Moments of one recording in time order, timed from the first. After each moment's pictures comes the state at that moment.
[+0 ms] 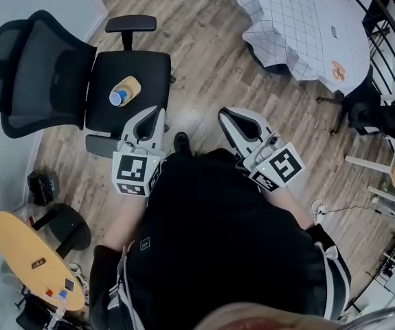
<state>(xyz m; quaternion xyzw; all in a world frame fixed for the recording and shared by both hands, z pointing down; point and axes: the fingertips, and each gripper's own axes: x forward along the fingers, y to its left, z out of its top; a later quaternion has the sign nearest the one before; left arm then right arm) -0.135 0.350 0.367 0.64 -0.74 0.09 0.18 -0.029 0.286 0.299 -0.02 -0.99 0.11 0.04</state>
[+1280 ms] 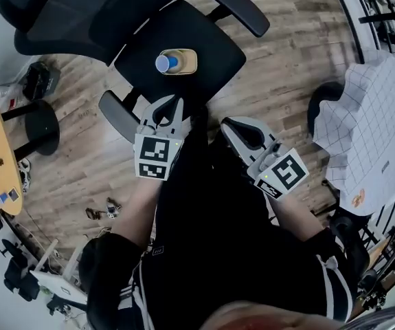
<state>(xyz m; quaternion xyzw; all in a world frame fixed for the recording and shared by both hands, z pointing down) -0.303 0.370 0.528 0.37 -0.87 0.08 0.32 -0.238 0.288 0.440 -0.35 -0.90 0.16 0.18</state>
